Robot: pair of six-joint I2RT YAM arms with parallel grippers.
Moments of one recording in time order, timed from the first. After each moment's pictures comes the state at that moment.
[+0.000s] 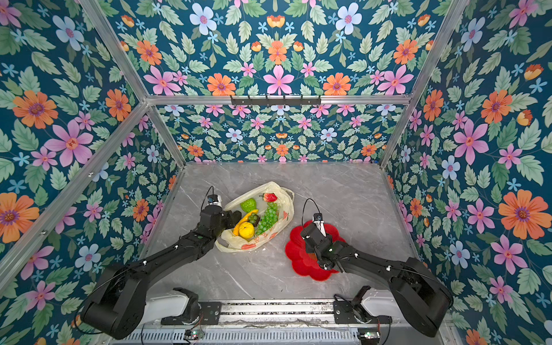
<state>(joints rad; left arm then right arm) -0.41 1.27 0.54 0.16 -0.22 -0.46 0.77 1.27 0.53 -0.16 0.45 0.59</state>
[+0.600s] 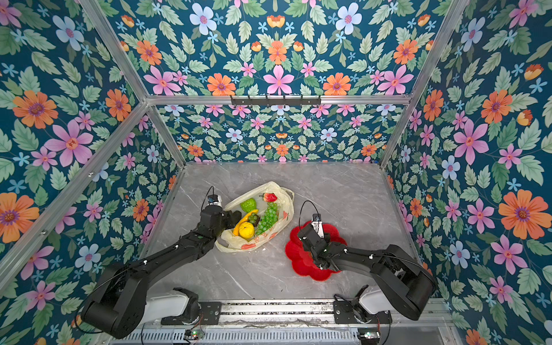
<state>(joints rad) -0.41 1.27 0.54 0.16 -0.22 -0.46 0.77 1.40 0.51 0.00 0.53 0.60</state>
